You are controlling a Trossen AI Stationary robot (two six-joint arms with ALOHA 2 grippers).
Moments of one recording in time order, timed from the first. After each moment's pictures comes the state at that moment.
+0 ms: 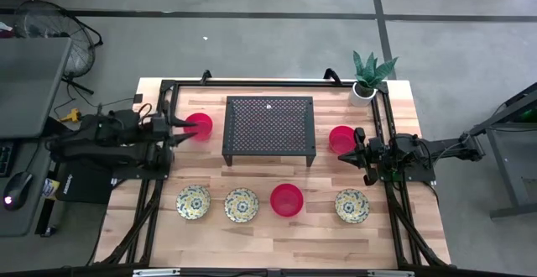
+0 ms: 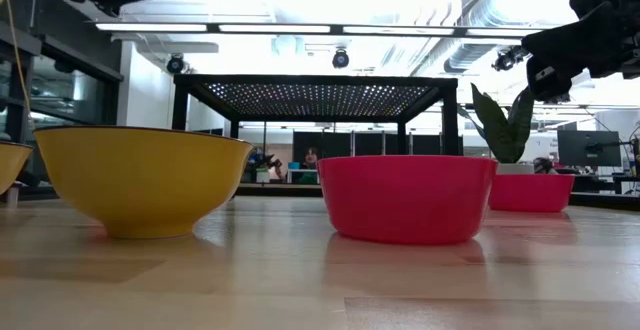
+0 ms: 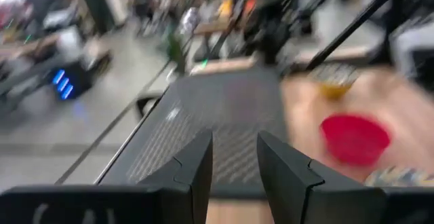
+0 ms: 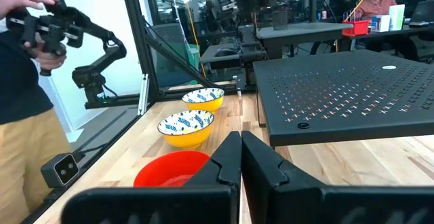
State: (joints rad) left arm 0.03 0.21 0.57 -0.48 -0.19 0.15; right arm 0.12 0.01 0.01 0.02 0.01 0.16
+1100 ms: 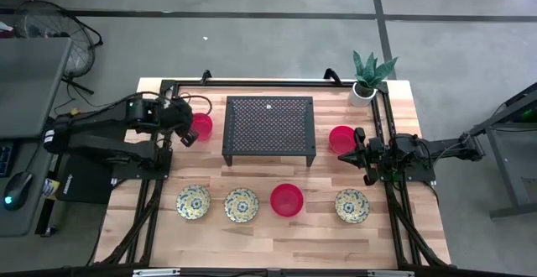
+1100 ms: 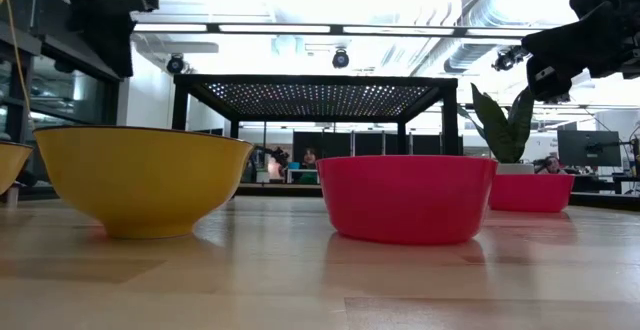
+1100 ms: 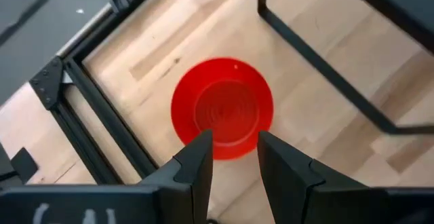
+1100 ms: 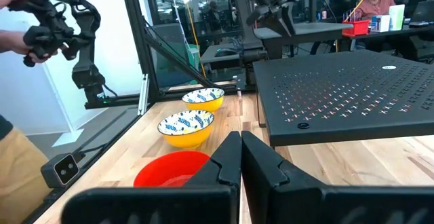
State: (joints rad) left arm 0.19 0.87 0.98 -1.30 -0.44 -0.55; right arm 0.12 0.01 0.01 0.02 0.01 0.16
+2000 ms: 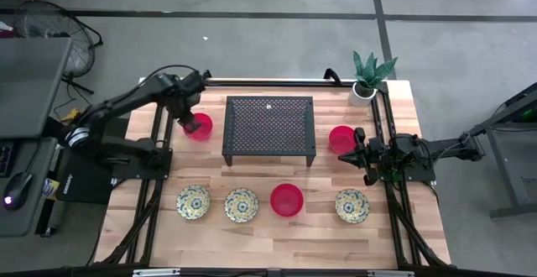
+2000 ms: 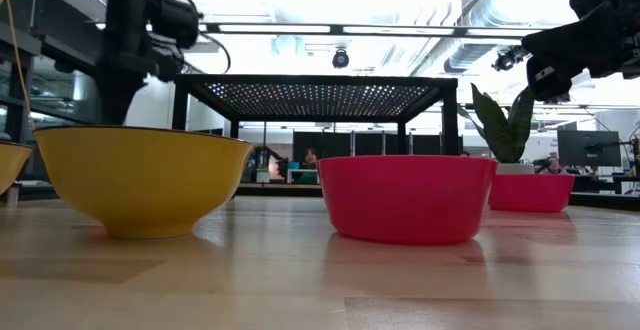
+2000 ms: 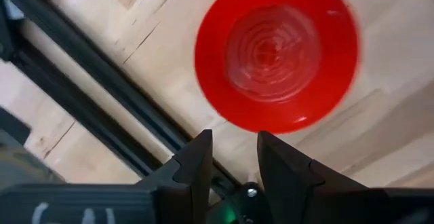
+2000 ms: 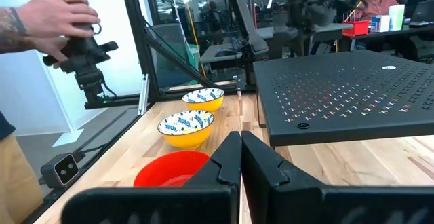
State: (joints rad) left arm 0.74 1.21 0.98 -1.28 -0.16 -0.06; right arm 0.12 0.01 0.01 0.02 0.01 0.16
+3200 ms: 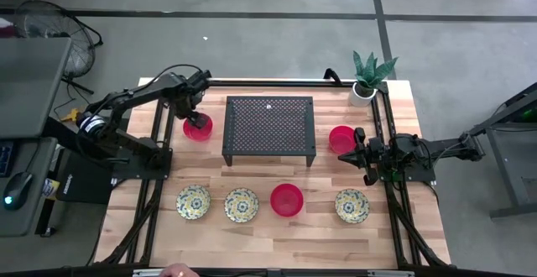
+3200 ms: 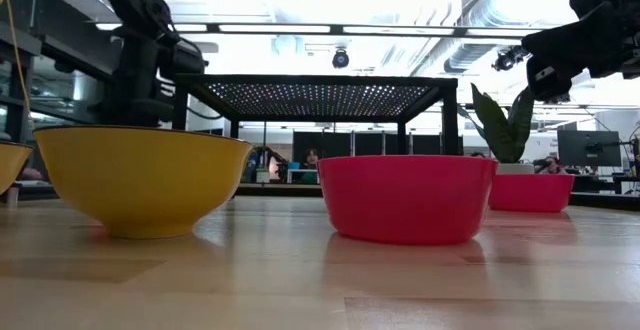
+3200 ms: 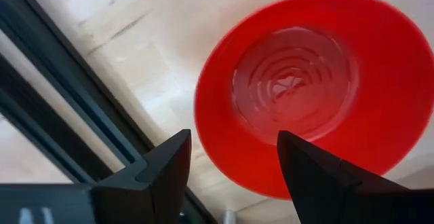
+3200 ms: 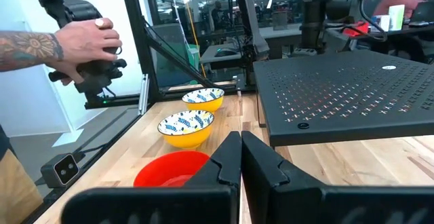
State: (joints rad) left arm 0.87 1.38 0.89 -1.09 -0.08 -0.16; right arm 0.12 0.01 0.01 0.02 0.01 0.16
